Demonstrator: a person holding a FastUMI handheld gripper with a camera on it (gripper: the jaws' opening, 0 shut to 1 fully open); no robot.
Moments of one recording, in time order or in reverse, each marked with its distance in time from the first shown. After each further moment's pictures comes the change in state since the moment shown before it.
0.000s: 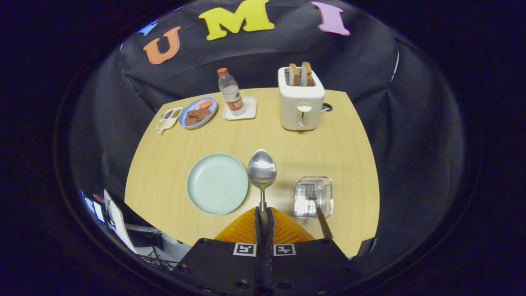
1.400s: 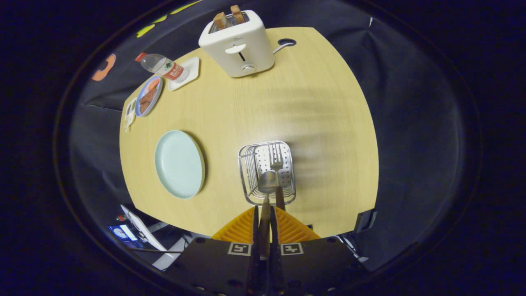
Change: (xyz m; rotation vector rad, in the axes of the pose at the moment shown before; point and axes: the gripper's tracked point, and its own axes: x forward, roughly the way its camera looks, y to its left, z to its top) arm 0.043 -0.068 -0.032 0.221 0.448 0.008
